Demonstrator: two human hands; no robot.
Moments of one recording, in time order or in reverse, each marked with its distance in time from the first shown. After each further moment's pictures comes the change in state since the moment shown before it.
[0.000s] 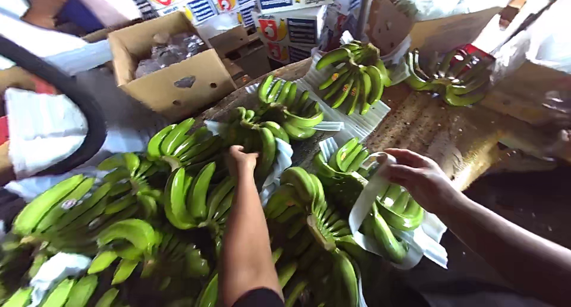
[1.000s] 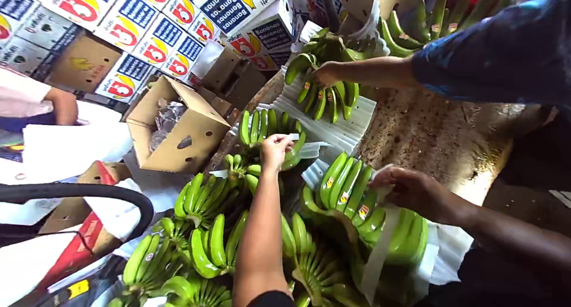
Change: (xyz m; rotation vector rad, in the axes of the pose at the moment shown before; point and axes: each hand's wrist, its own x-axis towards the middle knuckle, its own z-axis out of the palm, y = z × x) left_hand -0.035 0.196 0.105 -0.045 -0.346 0.319; right_hand 0.075 0.020 -0.133 -0.256 -0.405 -0.229
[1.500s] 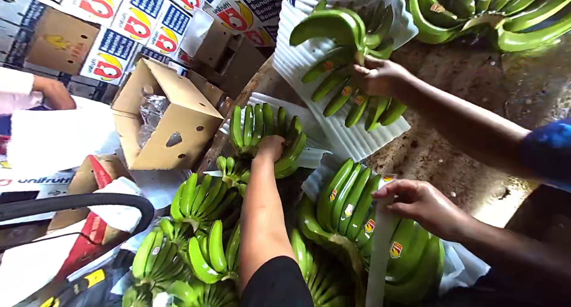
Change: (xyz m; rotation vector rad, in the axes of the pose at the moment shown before) left_hand 0.109 -0.041 0.007 1.060 -0.531 -0.037; right_hand 0.054 0.029 -0.015 0.352 0.058 0.318
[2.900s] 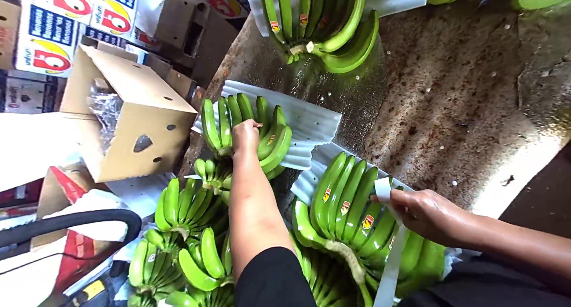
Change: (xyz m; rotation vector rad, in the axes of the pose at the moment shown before) left_hand 0.046 -0.010 0.004 -0.112 0.323 -0.192; right_hand 0.005 0.045 -0.019 -0.725 -0.094 -0.255
